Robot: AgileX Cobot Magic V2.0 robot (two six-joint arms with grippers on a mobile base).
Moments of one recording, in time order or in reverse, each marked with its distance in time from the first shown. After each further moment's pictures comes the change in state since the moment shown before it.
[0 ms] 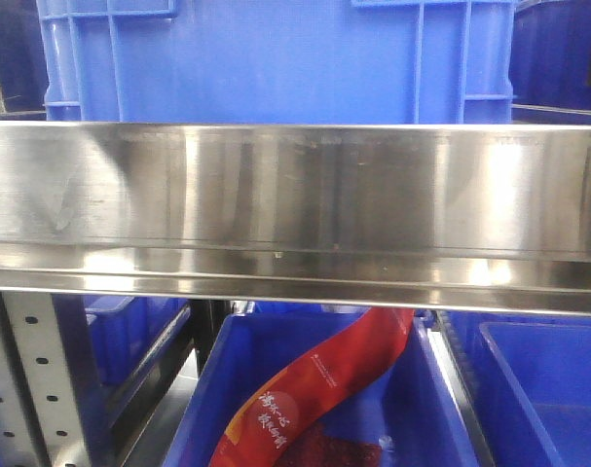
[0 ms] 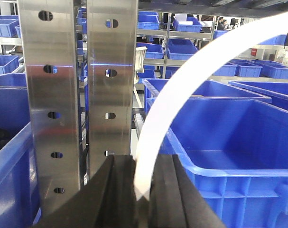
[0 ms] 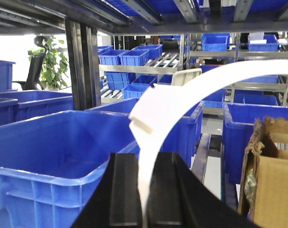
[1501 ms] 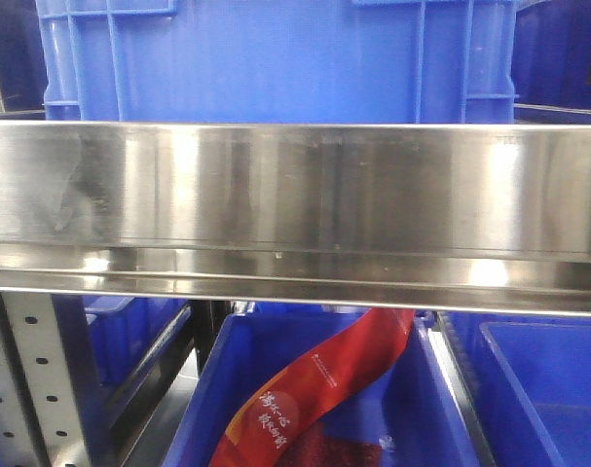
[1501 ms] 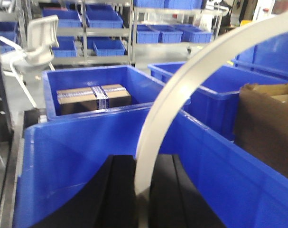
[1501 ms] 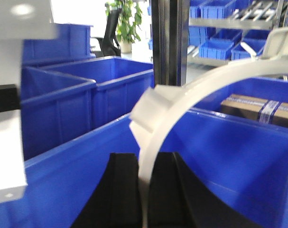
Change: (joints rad) left arm -0.287 0.810 -0.744 -0.043 0.079 0.025; right arm 0.286 0.837 -0.645 0.042 0.015 0.001
